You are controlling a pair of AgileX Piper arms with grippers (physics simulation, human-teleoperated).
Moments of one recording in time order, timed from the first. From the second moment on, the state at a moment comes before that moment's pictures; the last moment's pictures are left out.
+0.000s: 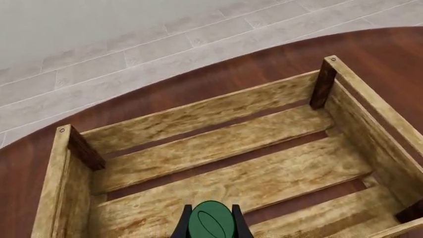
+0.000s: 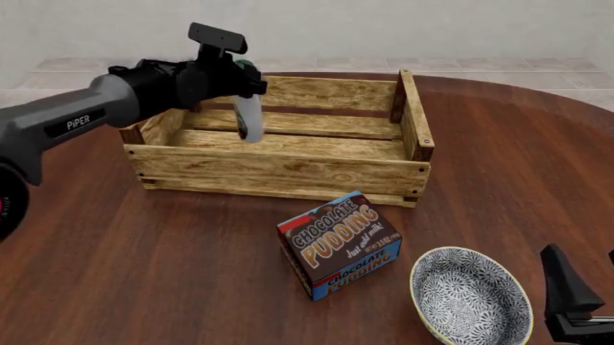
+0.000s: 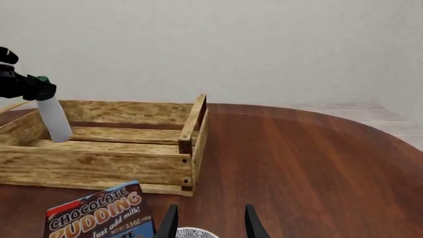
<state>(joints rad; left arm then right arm) -0.31 1.97 -1.63 0.11 0.12 0.00 0.00 -0.01 0.00 0.01</state>
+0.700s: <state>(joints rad) -0.30 2.04 -1.59 0.06 0.09 -0.01 0.00 -0.01 0.00 0.02</state>
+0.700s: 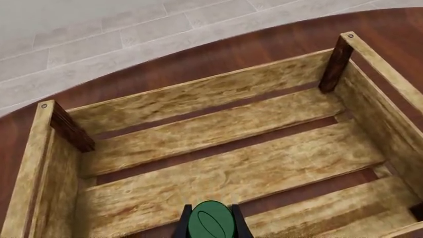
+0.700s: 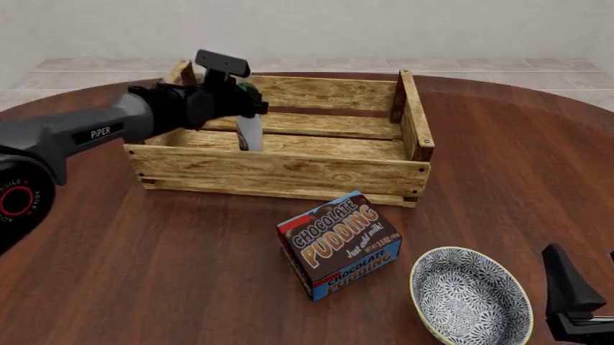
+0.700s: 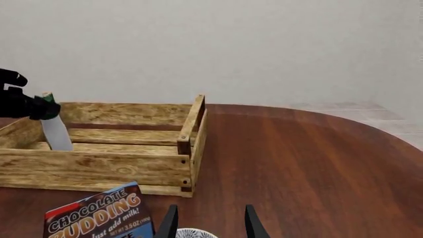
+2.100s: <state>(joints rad) -0.29 2.12 -1.57 0.02 0.06 -0.02 0.00 -0.01 0.00 0.02</state>
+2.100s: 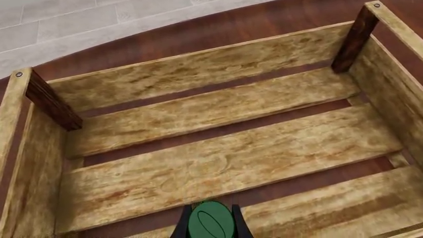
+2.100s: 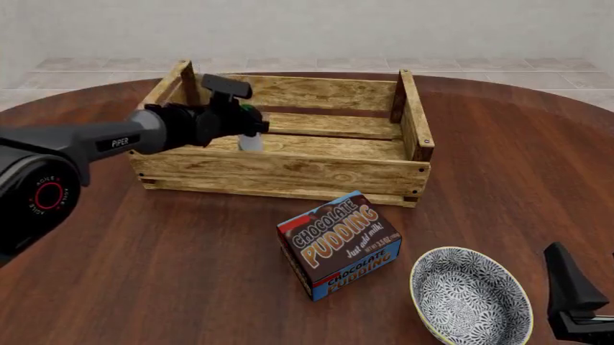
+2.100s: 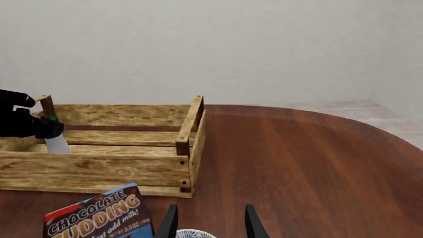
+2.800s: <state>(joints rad) -0.29 2.14 -1.58 0.01 0.05 -0.02 0.00 -0.01 0.00 0.03</state>
